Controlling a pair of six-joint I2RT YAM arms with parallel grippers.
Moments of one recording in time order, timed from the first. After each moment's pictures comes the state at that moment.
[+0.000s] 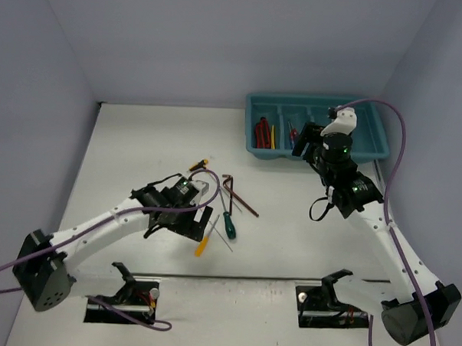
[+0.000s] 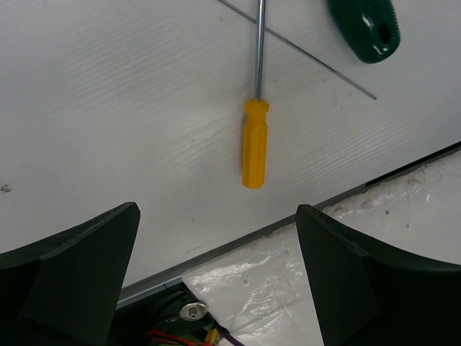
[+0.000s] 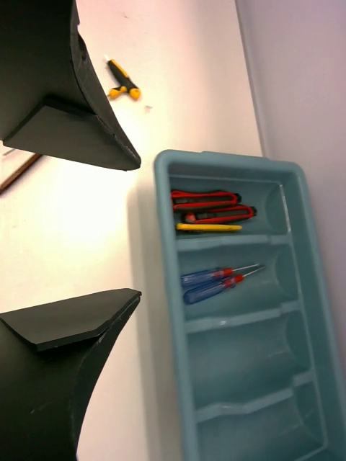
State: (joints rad) left arm -0.76 1.19 0.91 -0.86 0.03 -0.40; right arm 0.41 1.10 1.09 -0.27 0.35 0.31
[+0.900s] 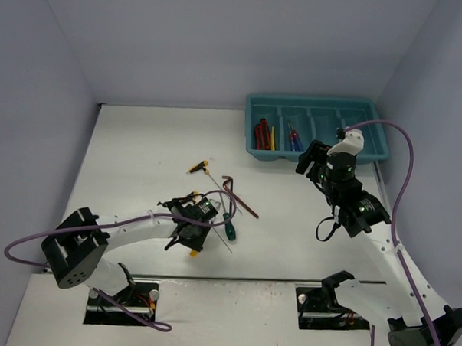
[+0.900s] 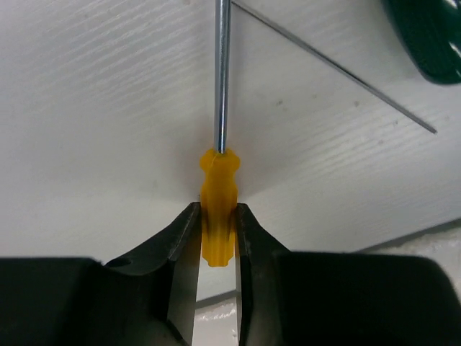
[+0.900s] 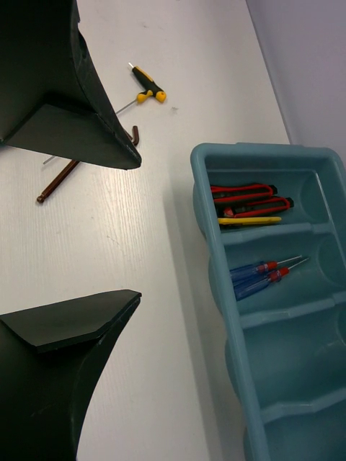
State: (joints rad) left arm -0.90 1.44 0.78 -0.63 -0.04 -0.52; right arm 0.42 0.93 0.95 -0.37 0.37 0.44
